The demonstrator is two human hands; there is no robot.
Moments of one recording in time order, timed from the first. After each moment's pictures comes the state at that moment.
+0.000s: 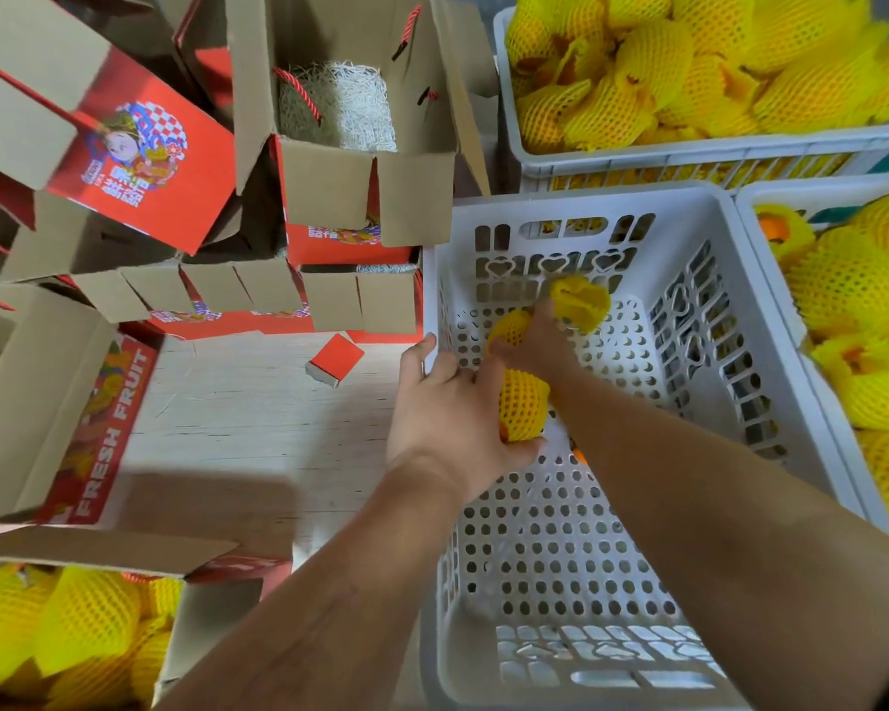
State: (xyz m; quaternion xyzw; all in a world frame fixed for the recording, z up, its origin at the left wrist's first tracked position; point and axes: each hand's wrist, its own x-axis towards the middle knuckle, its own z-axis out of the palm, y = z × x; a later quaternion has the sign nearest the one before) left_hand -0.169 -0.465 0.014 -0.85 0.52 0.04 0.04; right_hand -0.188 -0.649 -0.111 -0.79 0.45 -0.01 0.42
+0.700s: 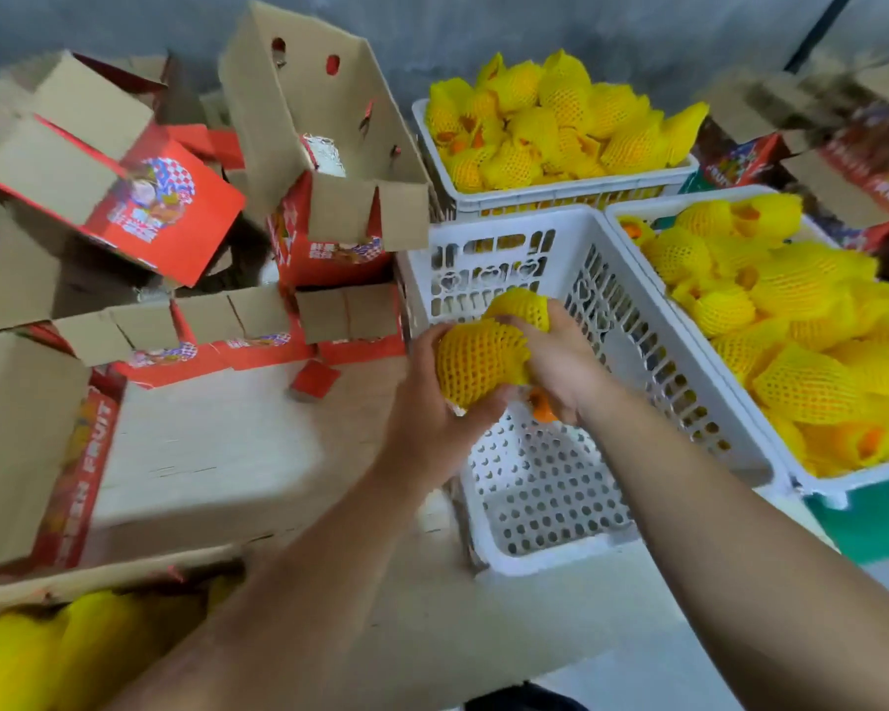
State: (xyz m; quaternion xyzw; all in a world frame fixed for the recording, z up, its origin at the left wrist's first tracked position) left_hand -0.177 -0.380 0.029 -0.66 0.44 0.24 -0.56; right_hand -0.276 -0.523 0.058 -0.60 0.48 -0.23 0.60
